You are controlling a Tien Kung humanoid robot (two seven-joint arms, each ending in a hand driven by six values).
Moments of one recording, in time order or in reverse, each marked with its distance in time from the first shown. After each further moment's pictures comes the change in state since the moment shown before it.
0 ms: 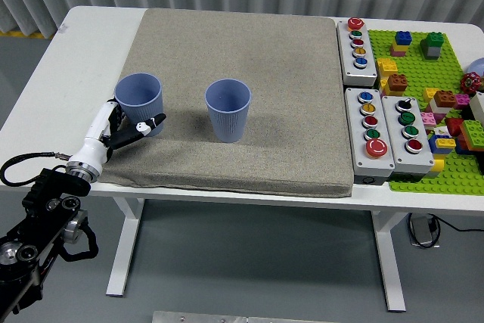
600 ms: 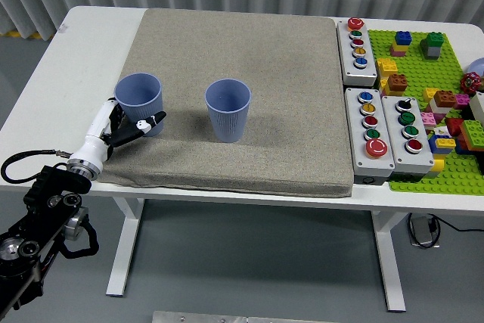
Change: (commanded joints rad) left arm -0.022 0.005 0.014 0.025 -0.009 0.005 0.000; right arm -0.001 0.000 0.004 0.000 -0.008 0.003 0.000
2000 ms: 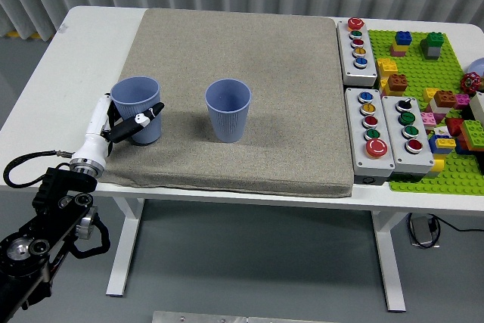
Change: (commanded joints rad) left arm -0.006 -0.019 0.041 -0.018 -0.008 0.154 -0.027; right arm 0.005 -0.001 0.001 0.000 0.000 0.003 -0.002
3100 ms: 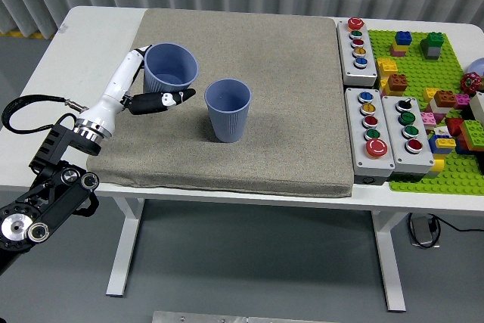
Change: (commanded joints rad) left arm -0.157 0.148 0.148 -0.135 0.351 0.017 0.032; right arm 0.000 -0.003 -0.011 -0.001 0.018 -0.005 0.003
